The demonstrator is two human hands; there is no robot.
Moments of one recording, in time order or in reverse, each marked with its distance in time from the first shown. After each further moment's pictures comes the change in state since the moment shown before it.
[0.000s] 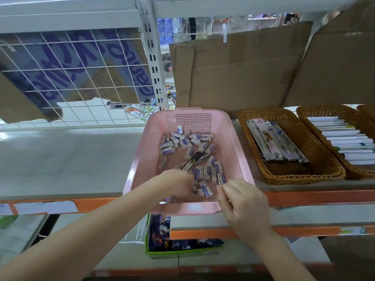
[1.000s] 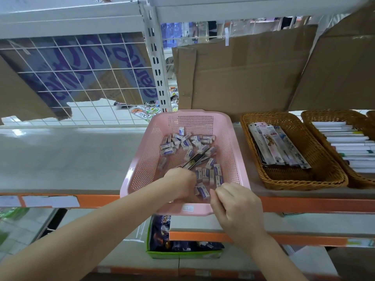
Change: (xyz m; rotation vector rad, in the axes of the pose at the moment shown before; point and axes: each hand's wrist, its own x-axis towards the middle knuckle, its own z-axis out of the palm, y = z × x) left_hand 0.001 0.026 -0.008 0.104 0.050 -0.138; right_hand 0.001 0.003 -0.001 -0.006 0.022 -0.076
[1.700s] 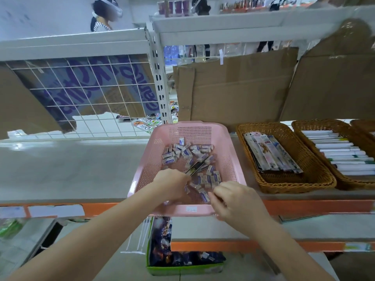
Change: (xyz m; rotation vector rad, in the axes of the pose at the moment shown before) left_hand -0.012 -0.034 0.005 0.010 0.190 0.027; right_hand 0.018 0.005 -0.016 -0.005 -0.376 -0.038
